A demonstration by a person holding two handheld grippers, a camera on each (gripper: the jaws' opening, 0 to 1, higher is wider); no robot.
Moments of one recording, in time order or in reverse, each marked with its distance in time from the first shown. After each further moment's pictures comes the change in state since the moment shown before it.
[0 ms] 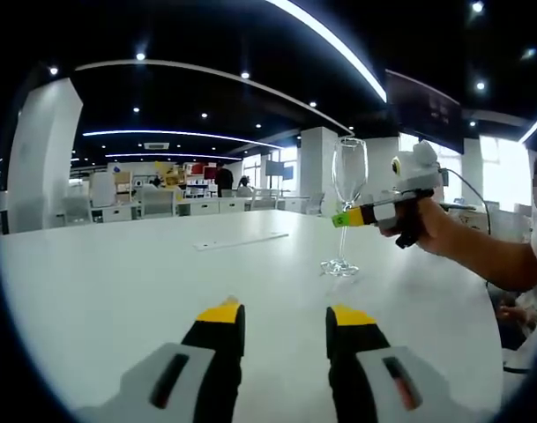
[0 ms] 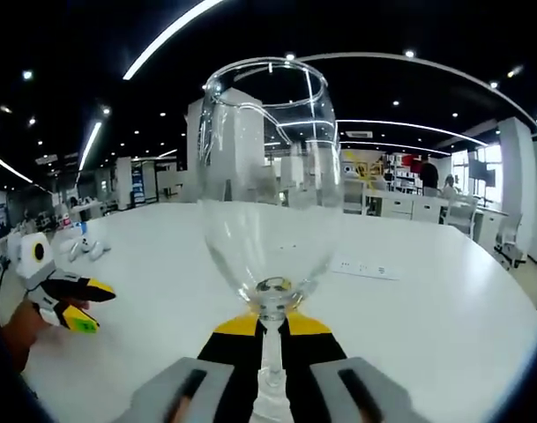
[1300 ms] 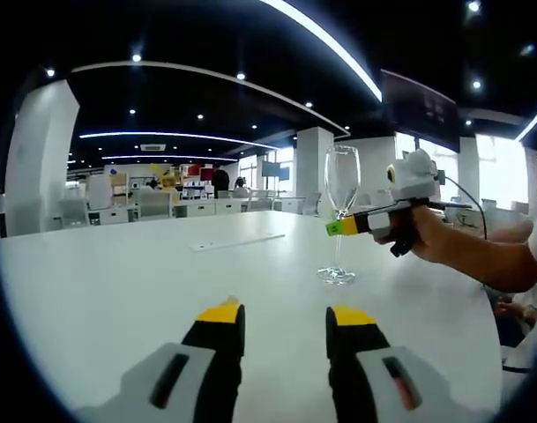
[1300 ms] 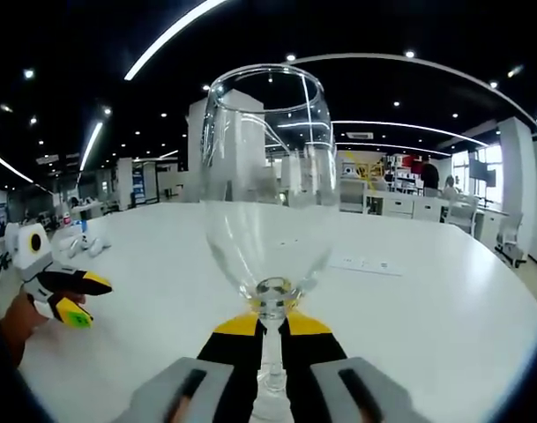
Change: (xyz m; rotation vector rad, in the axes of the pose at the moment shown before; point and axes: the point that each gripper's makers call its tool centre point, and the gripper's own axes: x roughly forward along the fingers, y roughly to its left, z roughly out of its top) left arm 0.000 -0.001 -0.002 0.012 -0.003 -0.021; right arm 0.007 0.002 -0.013 0.000 -0.008 0.004
